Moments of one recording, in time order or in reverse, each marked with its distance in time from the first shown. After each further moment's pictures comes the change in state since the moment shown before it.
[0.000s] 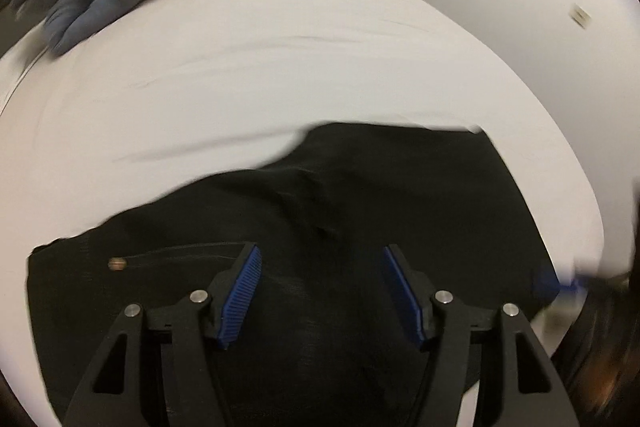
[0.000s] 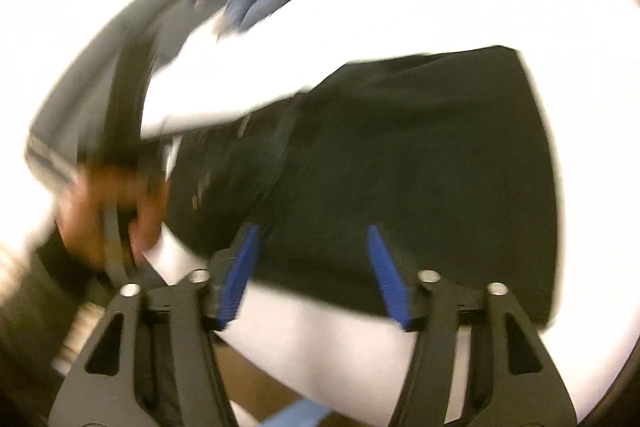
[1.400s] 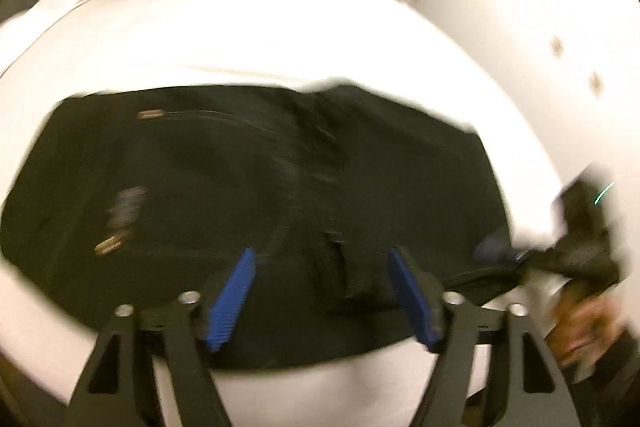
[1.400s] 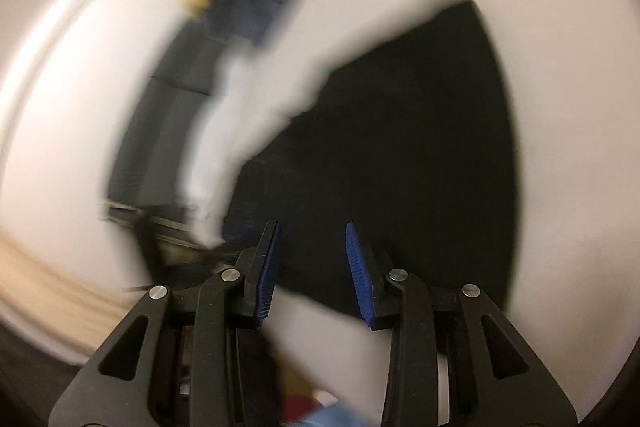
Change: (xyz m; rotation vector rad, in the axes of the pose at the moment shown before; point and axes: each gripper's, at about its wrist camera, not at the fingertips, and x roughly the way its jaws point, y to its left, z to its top) left arm -0.052 0.026 -0.116 -0.358 -0.172 0.011; right arm 0.071 -0.088 0.015 0.227 0.151 0.206
